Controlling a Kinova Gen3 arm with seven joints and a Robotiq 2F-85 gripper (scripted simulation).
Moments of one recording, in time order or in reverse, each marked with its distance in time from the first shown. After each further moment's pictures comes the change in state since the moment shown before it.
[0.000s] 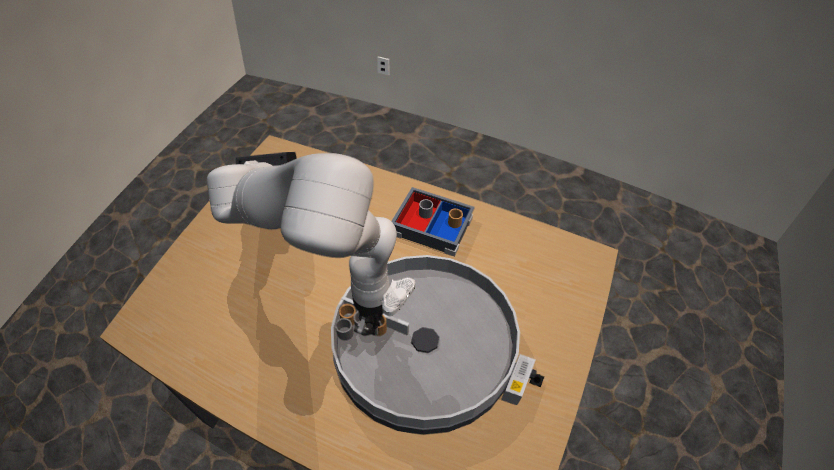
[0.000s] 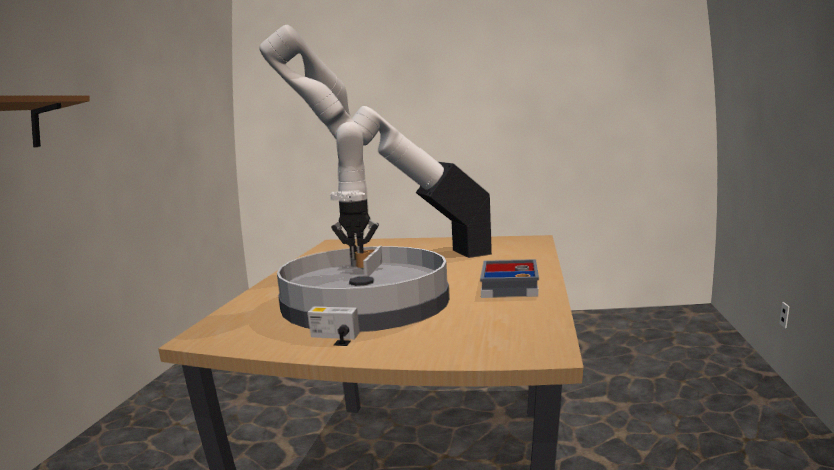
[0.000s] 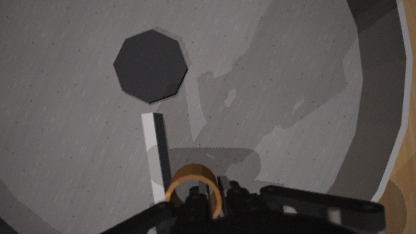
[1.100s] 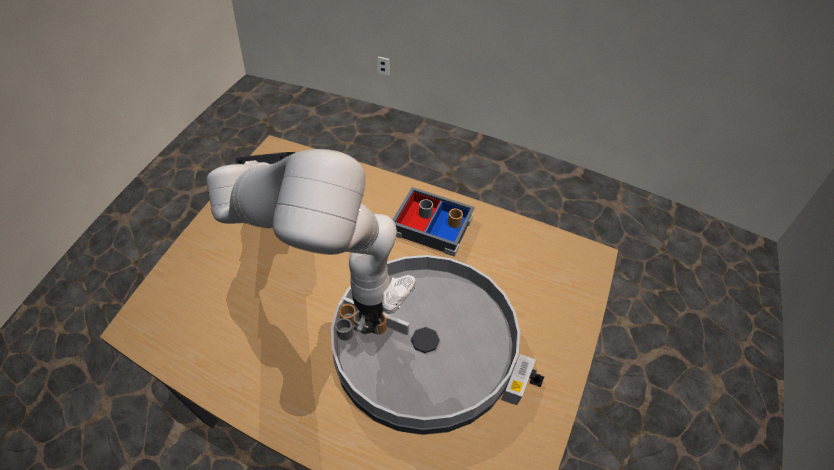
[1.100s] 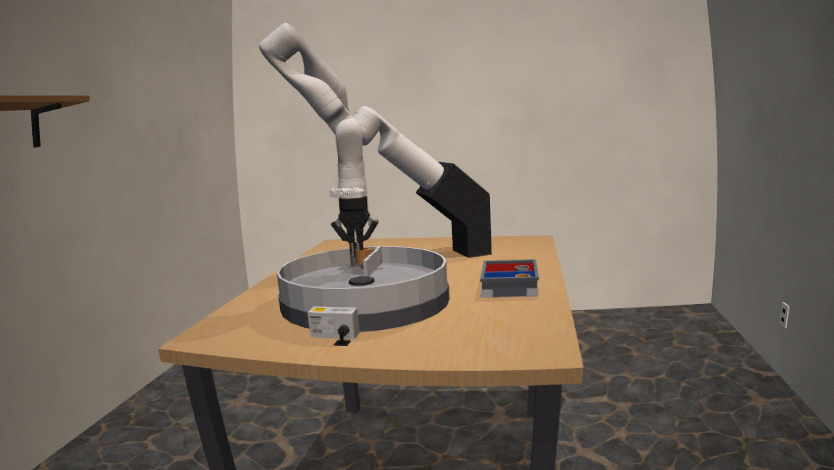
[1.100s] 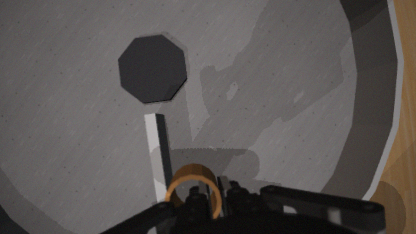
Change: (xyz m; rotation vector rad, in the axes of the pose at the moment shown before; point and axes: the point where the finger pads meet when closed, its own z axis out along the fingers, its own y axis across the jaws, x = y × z) arm 0.000 0.000 -0.008 0.000 0.001 0.000
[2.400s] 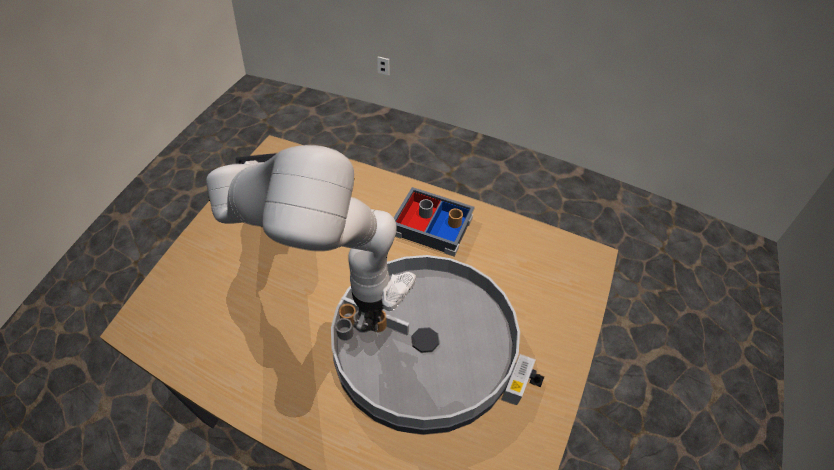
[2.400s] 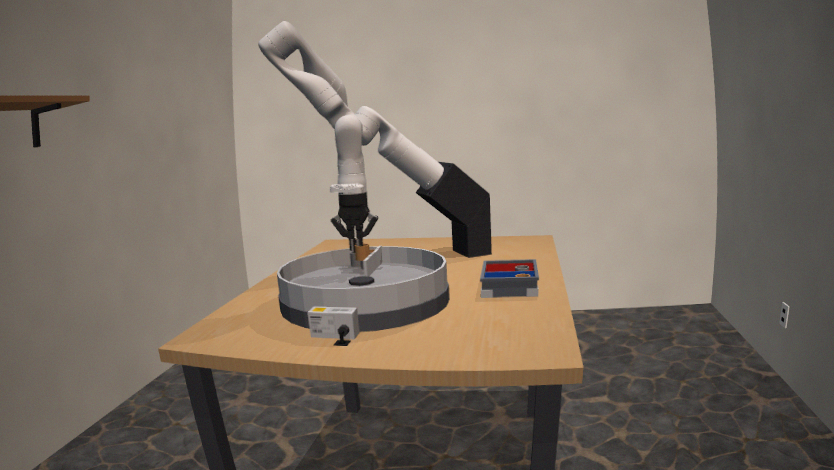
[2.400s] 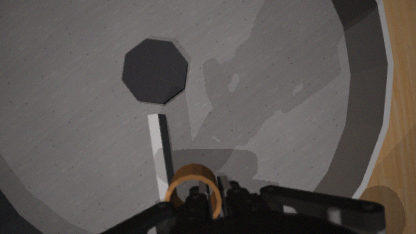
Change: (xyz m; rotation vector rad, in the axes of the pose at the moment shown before) arm 0.000 0.000 -0.011 0.000 0.000 -0.001
